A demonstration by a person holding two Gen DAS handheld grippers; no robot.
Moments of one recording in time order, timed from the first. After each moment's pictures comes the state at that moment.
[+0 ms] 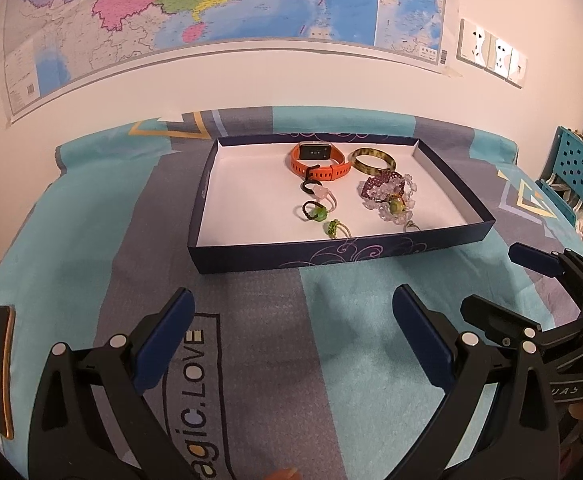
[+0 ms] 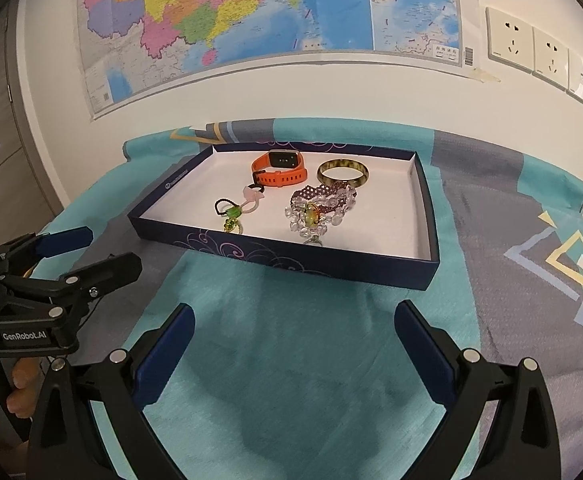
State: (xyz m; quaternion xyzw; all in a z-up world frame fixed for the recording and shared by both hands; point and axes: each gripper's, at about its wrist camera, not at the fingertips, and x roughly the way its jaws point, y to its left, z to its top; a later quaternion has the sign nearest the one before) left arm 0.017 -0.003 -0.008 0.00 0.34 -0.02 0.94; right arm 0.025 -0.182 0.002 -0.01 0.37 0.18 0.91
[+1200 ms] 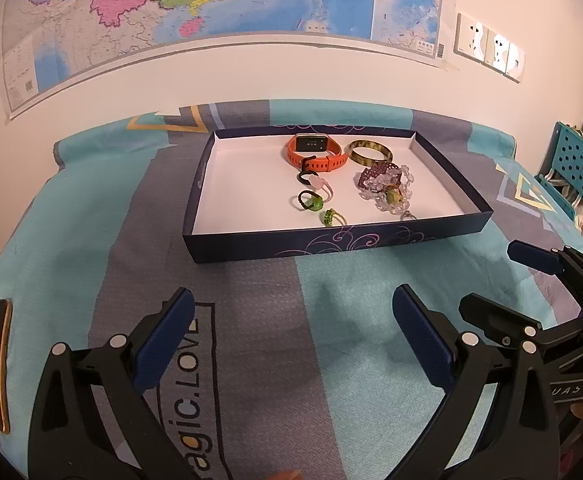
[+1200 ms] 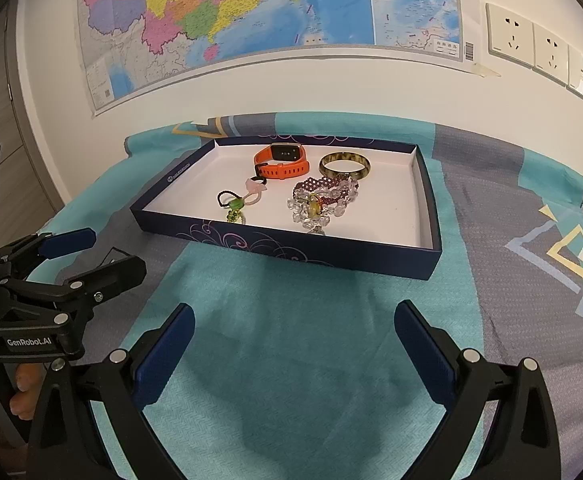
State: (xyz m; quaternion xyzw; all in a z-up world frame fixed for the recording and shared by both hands) left arm 0.013 -0.006 -0.014 0.00 0.35 -0.03 0.94; right arm 0.021 -0.180 -0.002 -0.01 0.38 0.18 0.91
